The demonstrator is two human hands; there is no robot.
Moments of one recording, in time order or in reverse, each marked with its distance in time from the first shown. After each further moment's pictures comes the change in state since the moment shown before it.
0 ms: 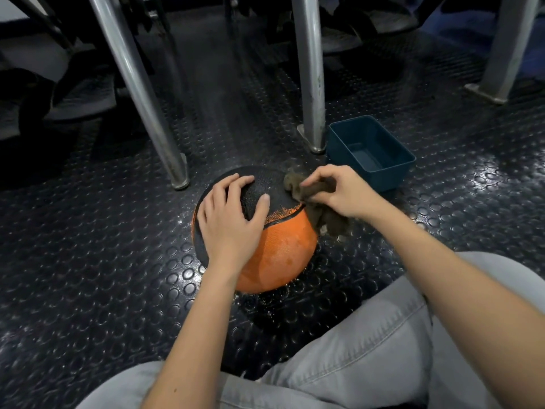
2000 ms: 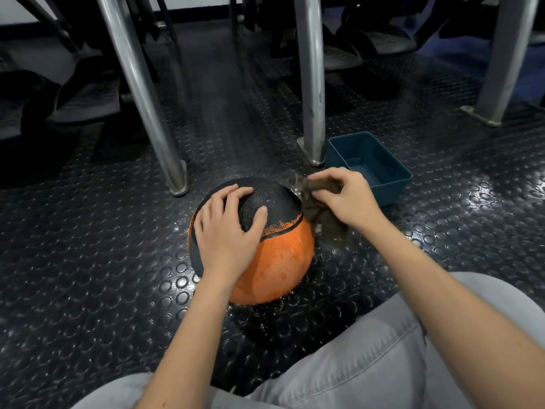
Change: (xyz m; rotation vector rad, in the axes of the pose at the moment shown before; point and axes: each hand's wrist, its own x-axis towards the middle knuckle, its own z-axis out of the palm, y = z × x) left_hand 0.000 -0.002 0.001 0.007 0.023 0.009; right_hand 0.005 -0.002 -0.001 0.120 0.280 0.042
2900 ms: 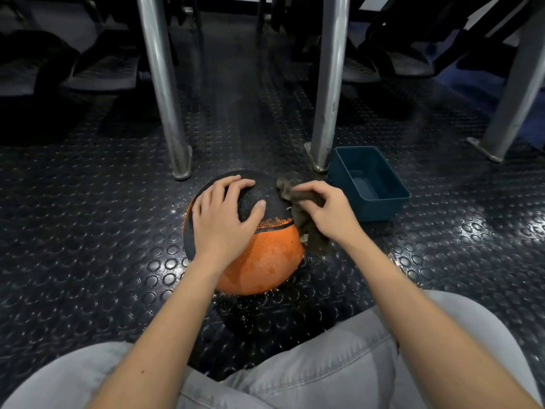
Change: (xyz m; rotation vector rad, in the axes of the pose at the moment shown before) left_hand 0.000 -0.001 -0.001 0.027 0.003 0.007; right_hand -0.003 -0.003 0.017 0.064 -0.117 -0.092
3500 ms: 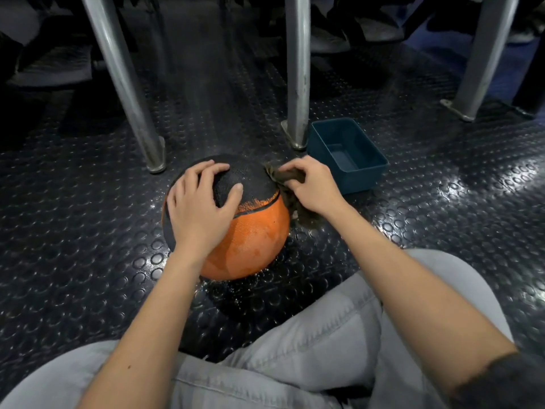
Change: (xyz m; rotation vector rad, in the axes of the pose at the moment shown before) left_hand -0.004 0.001 0.000 -0.013 -0.015 -0.008; right_hand 0.000 0.012 -0.001 -0.225 0.004 0.106
